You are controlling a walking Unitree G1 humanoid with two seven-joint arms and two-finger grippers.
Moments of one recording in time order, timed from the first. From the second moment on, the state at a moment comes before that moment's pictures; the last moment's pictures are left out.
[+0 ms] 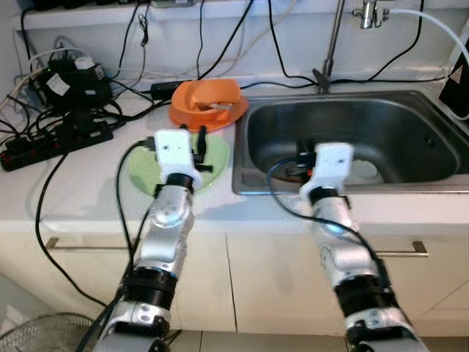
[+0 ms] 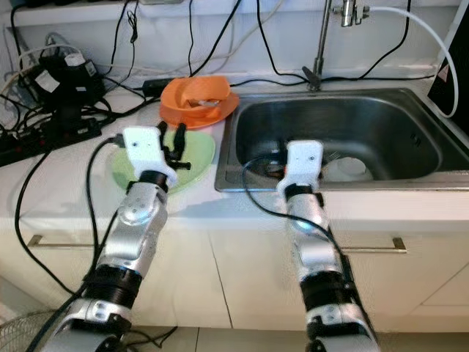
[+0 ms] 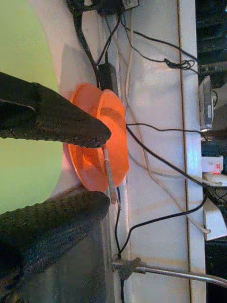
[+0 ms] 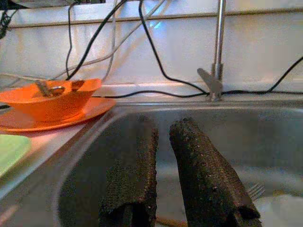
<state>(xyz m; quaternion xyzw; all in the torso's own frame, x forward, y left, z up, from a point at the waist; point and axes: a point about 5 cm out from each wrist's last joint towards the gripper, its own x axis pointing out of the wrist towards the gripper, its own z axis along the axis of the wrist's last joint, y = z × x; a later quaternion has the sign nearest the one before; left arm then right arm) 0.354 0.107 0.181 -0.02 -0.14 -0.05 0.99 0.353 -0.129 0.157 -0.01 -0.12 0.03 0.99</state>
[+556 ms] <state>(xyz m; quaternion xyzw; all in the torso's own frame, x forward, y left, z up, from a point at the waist) 0.356 0.114 0.183 -0.01 -0.15 -0.04 0.99 0.353 -0.120 0.156 0.00 -0.12 0.04 0.99</state>
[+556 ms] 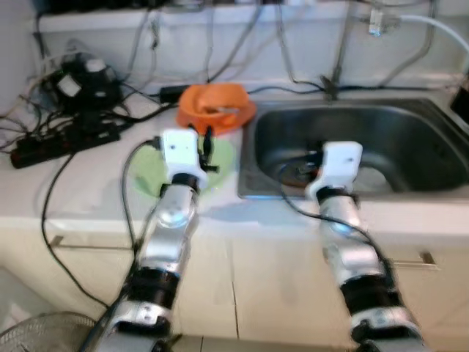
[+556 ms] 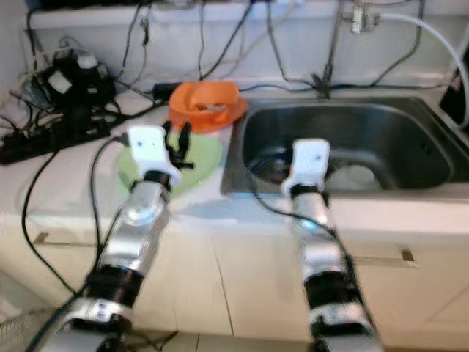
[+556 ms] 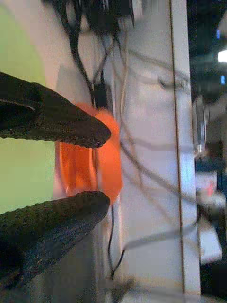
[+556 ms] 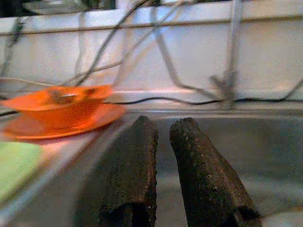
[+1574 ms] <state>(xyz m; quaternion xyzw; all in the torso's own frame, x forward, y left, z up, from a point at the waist) 0.334 0.152 0.197 -0.04 -0.17 -0.03 0.98 0.352 -0.123 0.154 0.00 -0.11 0.04 0.99</state>
